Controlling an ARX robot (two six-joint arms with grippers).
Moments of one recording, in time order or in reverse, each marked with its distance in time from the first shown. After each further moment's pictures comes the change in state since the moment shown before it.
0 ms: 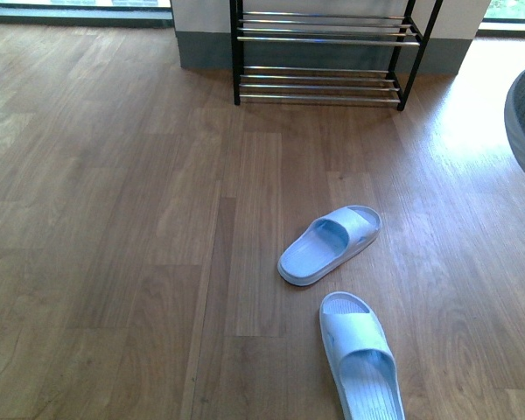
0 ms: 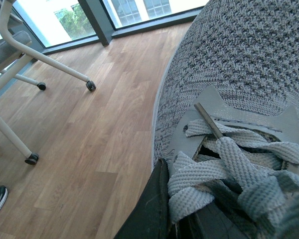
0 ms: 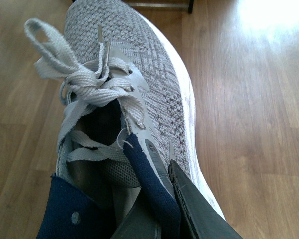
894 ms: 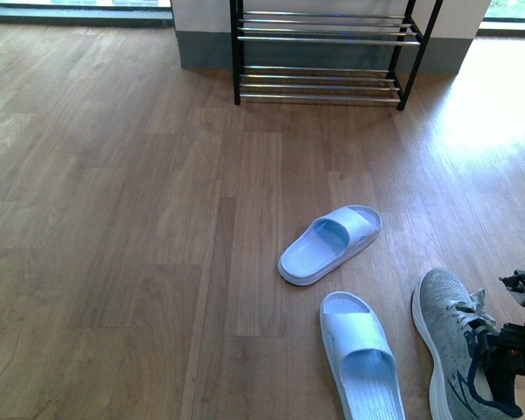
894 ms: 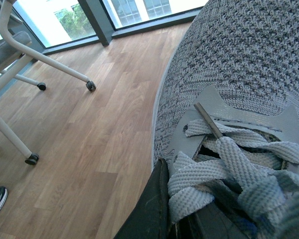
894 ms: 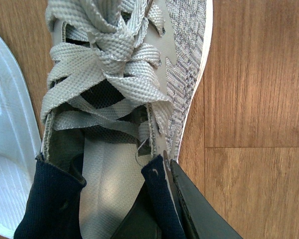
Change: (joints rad) left arm 0.000 0.000 0.000 0.000 0.000 0.000; right arm 0.034 1.637 0.660 0.241 0.180 0.027
